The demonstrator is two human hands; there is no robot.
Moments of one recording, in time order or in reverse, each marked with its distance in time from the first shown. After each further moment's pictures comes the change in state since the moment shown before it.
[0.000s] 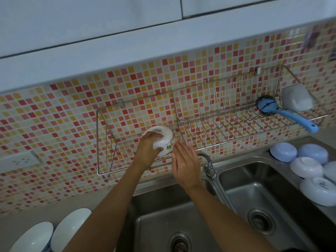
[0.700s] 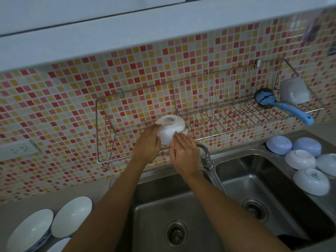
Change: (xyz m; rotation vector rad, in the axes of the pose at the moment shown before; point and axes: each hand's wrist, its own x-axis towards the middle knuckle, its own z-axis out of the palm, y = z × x) left_hand -0.024 0.004 0.005 0.138 -0.019 0.054; right_hand 0.007 -0.006 -0.009 -0.055 -0.012 0.033
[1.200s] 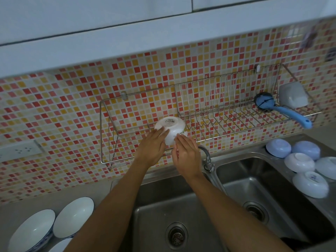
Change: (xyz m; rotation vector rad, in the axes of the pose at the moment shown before) left_hand -0.004 -0.001 -0.003 0.205 -0.147 0.093; right_hand -0.002 0.000 -0.004 0.034 -0.033 0.007
